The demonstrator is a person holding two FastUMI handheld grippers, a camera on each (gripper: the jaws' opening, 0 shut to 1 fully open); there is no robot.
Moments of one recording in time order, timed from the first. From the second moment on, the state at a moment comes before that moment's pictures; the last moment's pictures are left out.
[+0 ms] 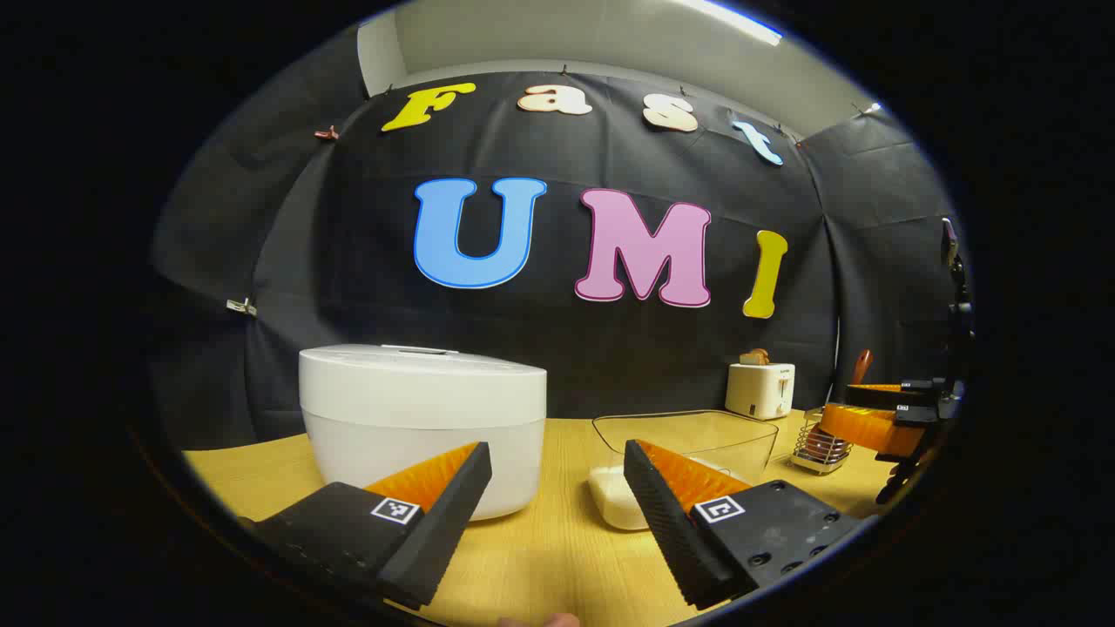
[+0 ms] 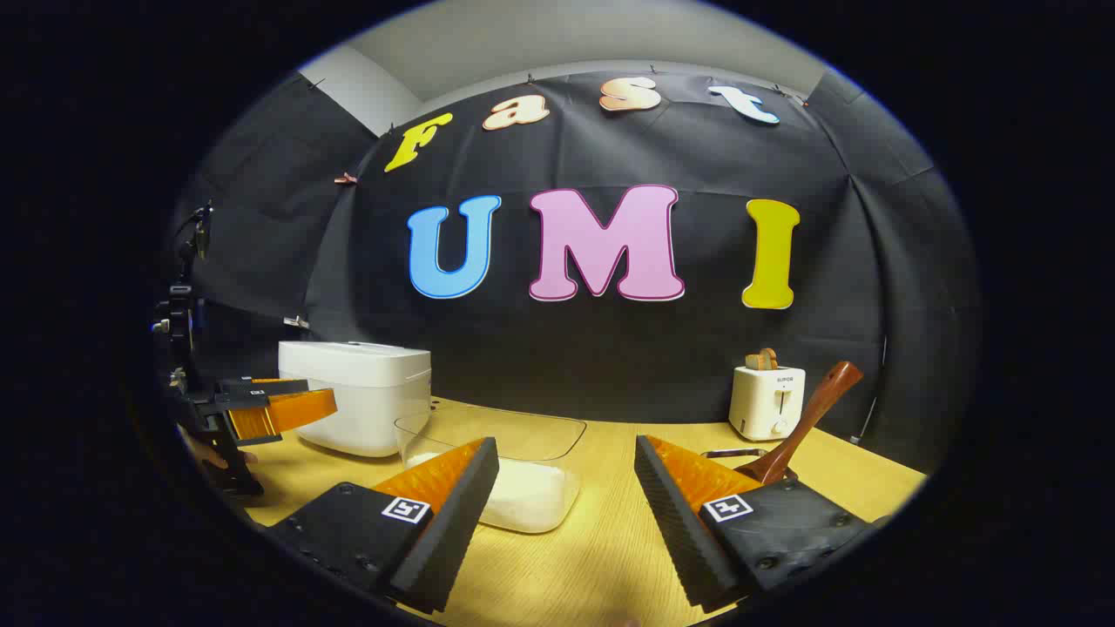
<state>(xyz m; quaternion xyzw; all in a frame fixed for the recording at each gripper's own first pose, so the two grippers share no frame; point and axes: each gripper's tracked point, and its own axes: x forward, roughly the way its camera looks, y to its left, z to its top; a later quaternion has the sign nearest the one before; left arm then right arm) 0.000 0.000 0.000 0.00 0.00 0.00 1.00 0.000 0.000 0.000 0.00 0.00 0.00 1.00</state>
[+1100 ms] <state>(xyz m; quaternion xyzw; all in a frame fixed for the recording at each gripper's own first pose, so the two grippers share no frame) -0.005 0.012 0.054 -0.01 -0.05 -0.01 1.00 -0.007 -0.014 0.004 0.01 -0.01 -0.01 1.00</state>
